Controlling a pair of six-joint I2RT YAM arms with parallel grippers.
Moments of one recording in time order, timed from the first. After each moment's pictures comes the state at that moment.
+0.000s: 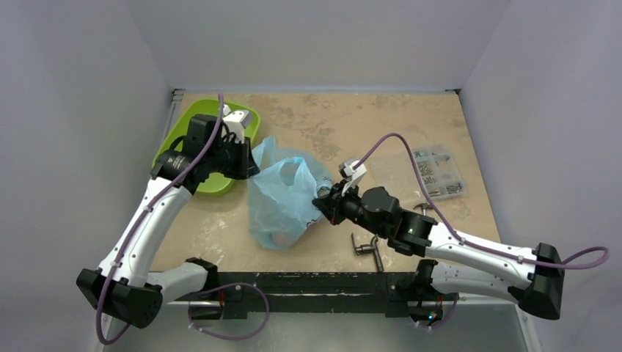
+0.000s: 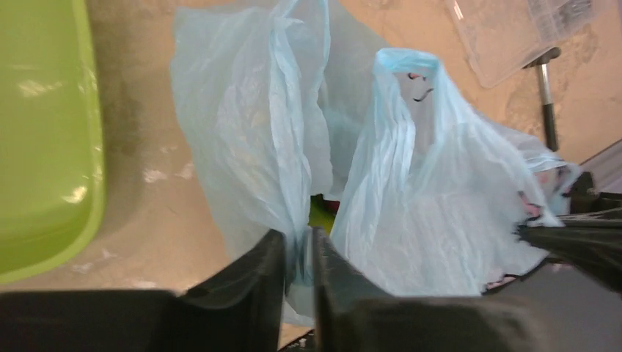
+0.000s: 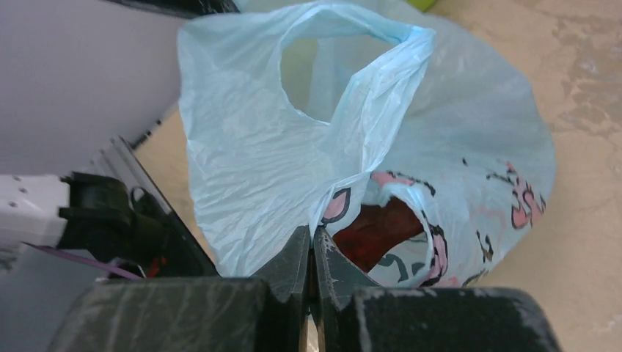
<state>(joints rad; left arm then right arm) -0.34 1.12 1.24 -0.89 0.29 -0.21 1.08 0.98 0.70 -0.01 0.22 0.44</state>
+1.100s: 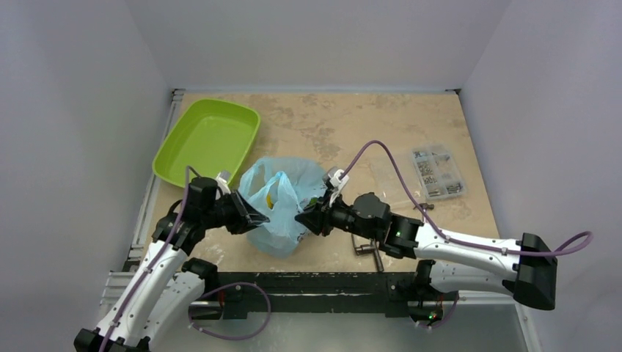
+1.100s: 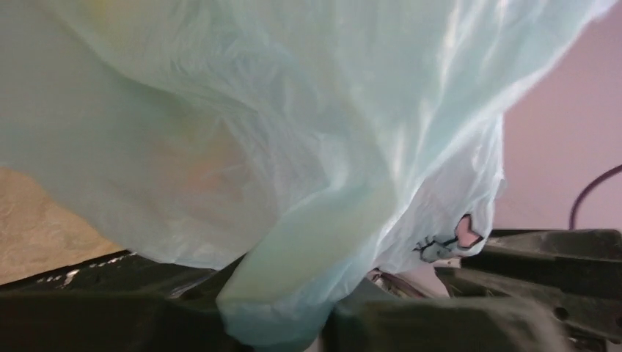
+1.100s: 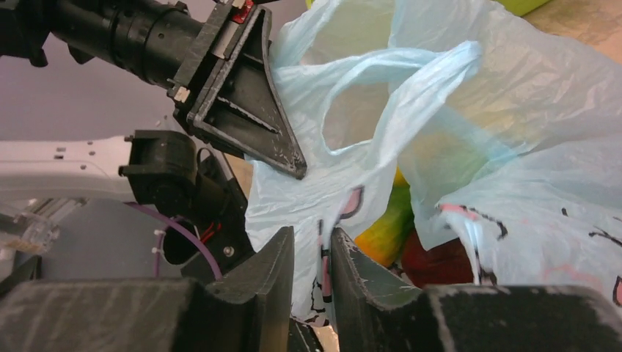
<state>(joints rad) -0.32 0.64 0.64 -0.71 0.46 -1.06 1.14 1.03 0.64 0.23 0.04 0.45</state>
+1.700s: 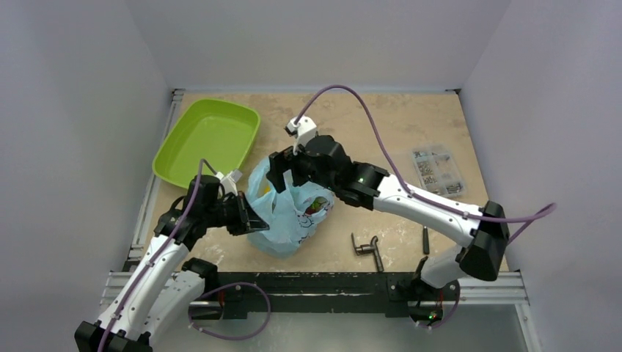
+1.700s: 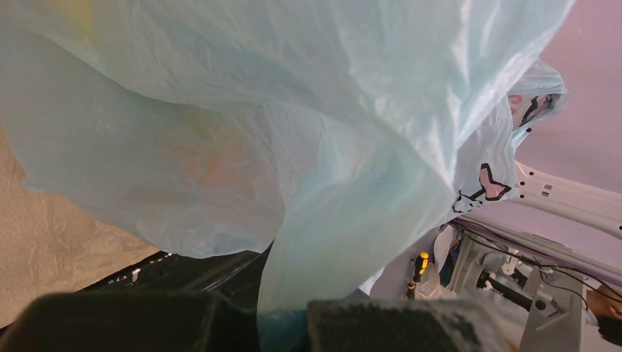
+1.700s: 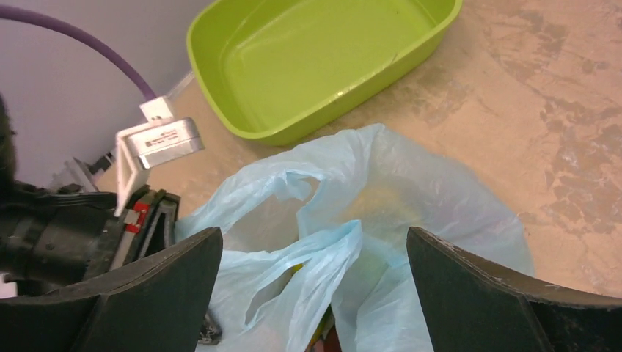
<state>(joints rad) -0.32 0.71 0.63 -0.75 0.57 -0.75 1.03 1.43 1.29 -0.21 0.17 0.33</state>
